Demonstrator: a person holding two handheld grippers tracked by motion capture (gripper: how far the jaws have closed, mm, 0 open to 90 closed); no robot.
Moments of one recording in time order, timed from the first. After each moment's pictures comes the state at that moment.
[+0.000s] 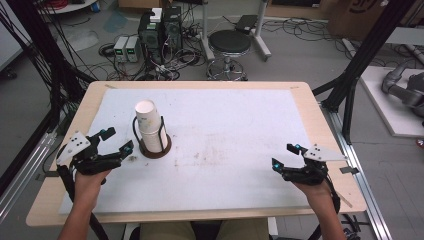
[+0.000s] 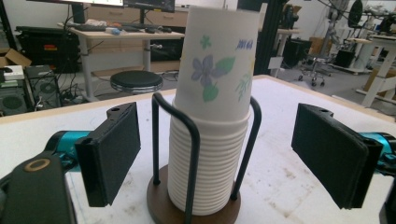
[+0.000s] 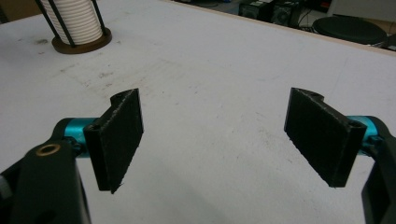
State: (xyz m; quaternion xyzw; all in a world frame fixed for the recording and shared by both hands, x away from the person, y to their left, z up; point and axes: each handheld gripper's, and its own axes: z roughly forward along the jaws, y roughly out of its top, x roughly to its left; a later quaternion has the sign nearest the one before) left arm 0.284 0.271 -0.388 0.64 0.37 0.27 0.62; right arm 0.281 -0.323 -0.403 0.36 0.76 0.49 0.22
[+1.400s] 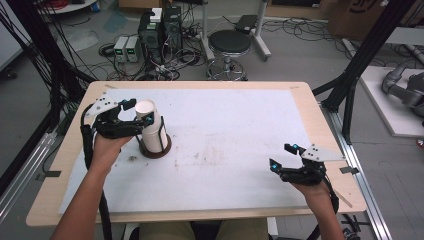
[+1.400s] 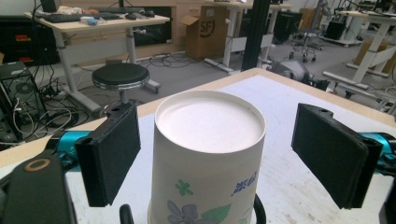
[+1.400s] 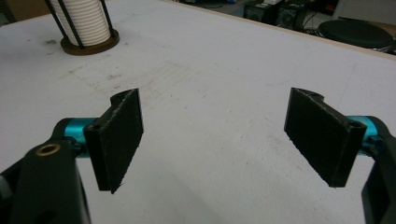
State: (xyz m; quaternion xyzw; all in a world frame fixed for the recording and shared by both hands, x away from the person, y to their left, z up) left arm 0.353 0.222 -0.333 0.69 0.35 0.25 0.58; right arm 0.279 -0.316 -0.399 0.35 0.76 0.50 0.22
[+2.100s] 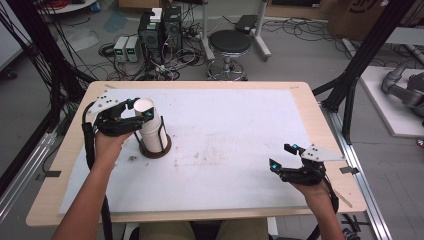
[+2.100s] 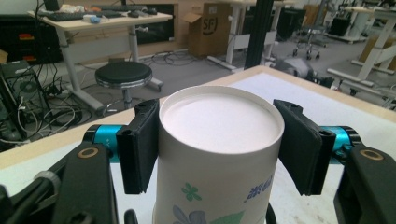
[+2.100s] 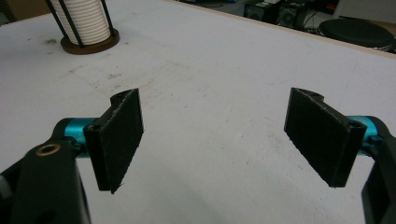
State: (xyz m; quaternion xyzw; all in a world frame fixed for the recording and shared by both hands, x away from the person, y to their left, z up) left arm 0.359 0.223 -0.330 0.69 0.35 0.25 0.59; right arm 0.280 -0.316 -0.400 0.35 0.76 0.49 0.22
